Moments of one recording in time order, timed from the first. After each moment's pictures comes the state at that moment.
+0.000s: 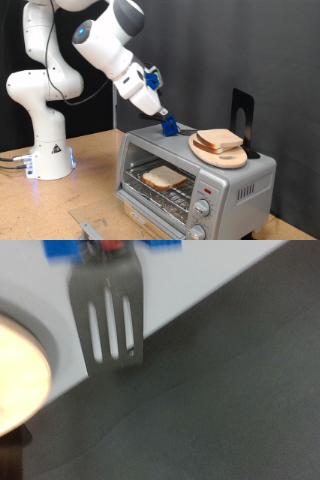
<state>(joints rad) -0.22 -0.43 0.27 -2.56 1.12 2.04 -0.72</state>
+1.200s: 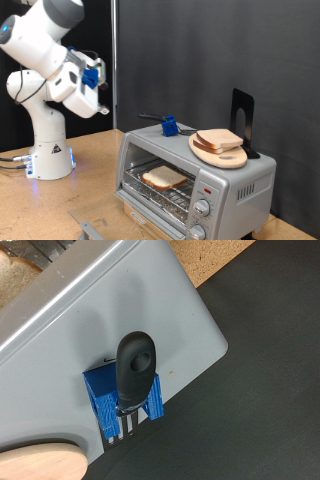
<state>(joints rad) -0.39 -0.48 -0.01 -2.56 0.86 1.66 -0.75</state>
